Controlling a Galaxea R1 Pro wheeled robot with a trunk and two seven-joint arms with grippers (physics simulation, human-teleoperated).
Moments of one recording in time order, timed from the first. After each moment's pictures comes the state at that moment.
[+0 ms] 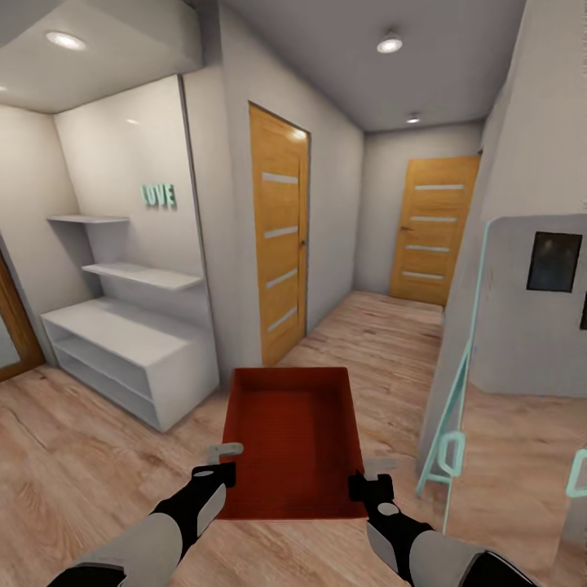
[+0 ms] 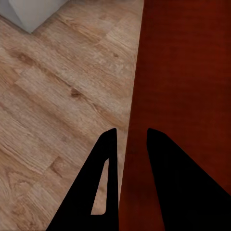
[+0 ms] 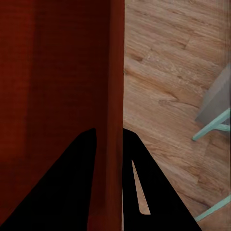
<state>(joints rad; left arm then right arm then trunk) -0.71 -0.12 -0.04 -0.23 0.11 0.10 0.27 -0.71 0.11 0.69 -0.01 -0.59 -0.30 -0.19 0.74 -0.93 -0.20</state>
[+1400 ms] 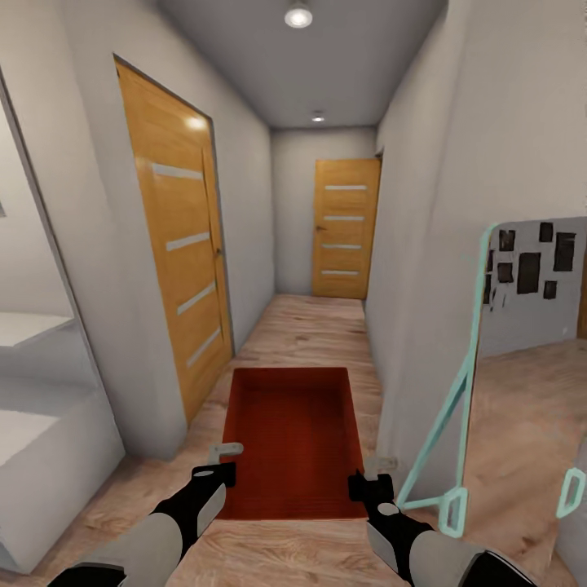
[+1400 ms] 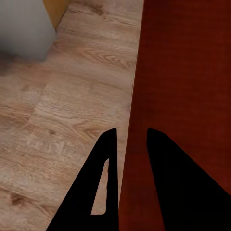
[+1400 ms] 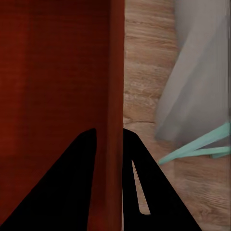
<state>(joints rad) -0.71 -0.12 -0.04 -0.23 0.10 0.10 0.27 -0.71 0.11 0.69 -0.01 -0.59 -0.30 -0.19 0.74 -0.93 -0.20</state>
